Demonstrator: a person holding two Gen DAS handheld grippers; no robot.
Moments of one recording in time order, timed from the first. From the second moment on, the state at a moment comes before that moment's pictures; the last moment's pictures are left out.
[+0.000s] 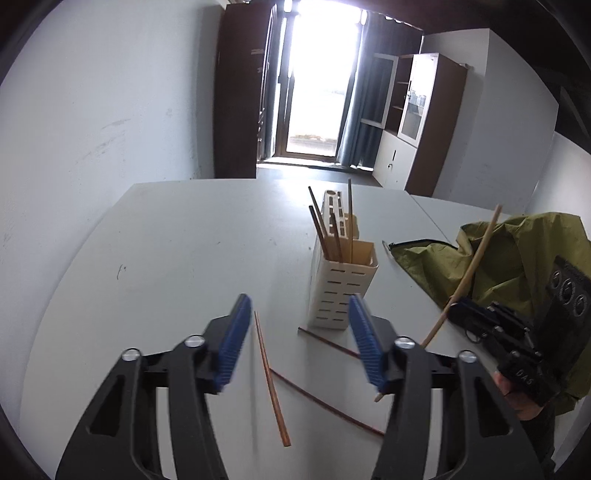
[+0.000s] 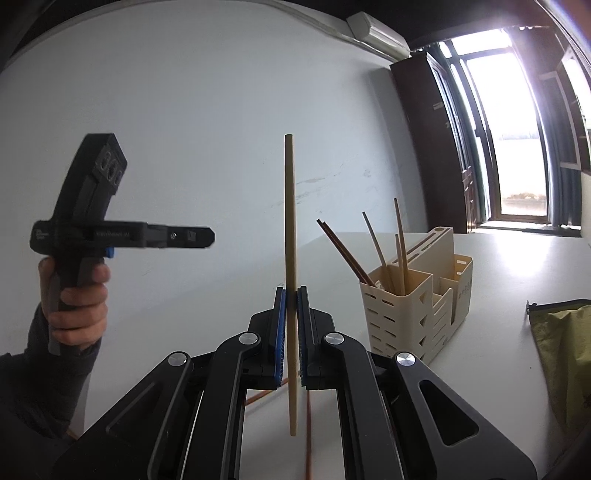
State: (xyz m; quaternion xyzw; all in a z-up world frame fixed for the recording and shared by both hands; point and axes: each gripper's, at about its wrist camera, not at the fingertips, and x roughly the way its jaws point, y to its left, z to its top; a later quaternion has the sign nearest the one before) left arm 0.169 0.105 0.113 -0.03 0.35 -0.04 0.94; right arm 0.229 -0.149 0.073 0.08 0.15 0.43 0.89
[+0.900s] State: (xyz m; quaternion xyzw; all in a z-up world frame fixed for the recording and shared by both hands) left arm 0.275 0.248 -0.116 -0.11 0.47 0.13 0.86; right arm 0.238 -0.150 0.062 0.09 0.15 0.43 0.89
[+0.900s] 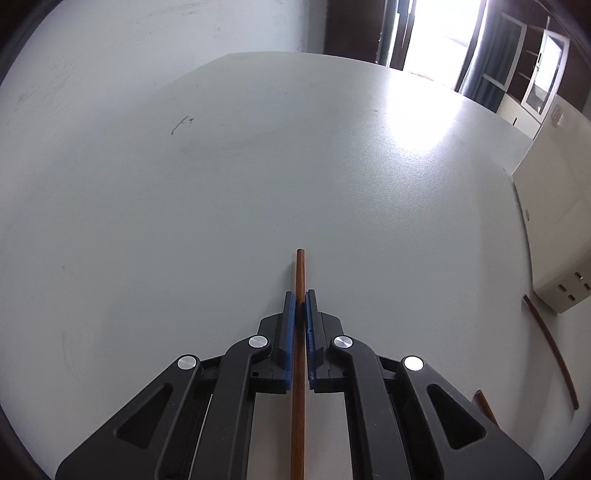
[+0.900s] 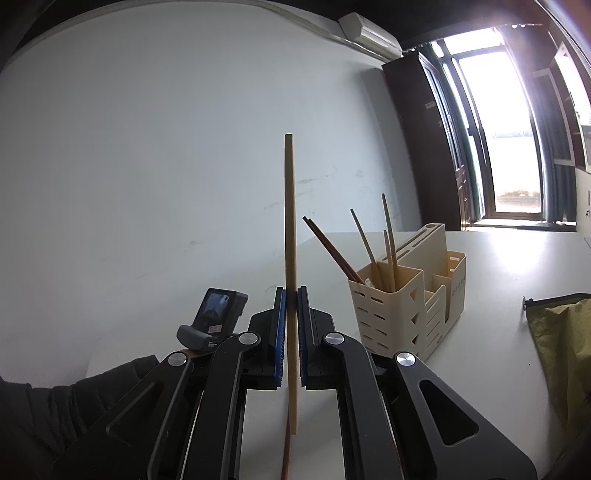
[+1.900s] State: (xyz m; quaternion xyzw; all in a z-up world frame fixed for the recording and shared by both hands) left arm 0.232 0.076 0.222 -0.09 0.20 -0.14 0.97; right arm 0.323 -0.153 0.156 0.06 0.08 0.34 0.94
